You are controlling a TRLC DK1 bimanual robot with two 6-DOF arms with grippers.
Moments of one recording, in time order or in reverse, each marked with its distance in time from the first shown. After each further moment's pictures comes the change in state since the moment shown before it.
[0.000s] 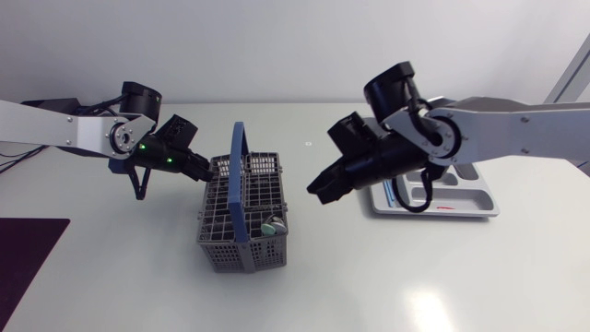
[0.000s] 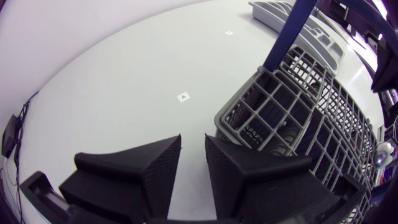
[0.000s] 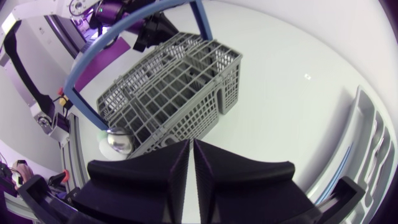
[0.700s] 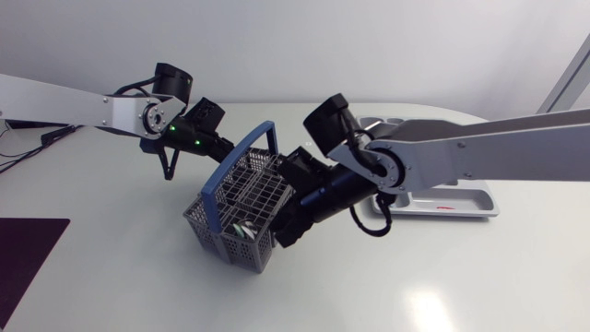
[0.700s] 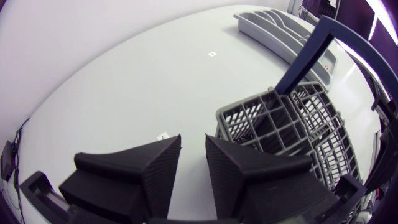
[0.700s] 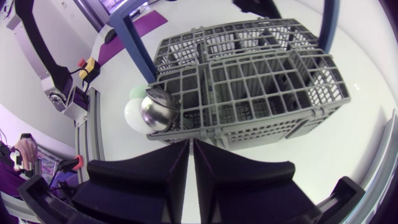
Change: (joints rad) left arm -0.089 0.096 0.196 -0.055 0.001 -0.029; right arm 0.182 0.075 0.023 -0.012 -0.008 0.018
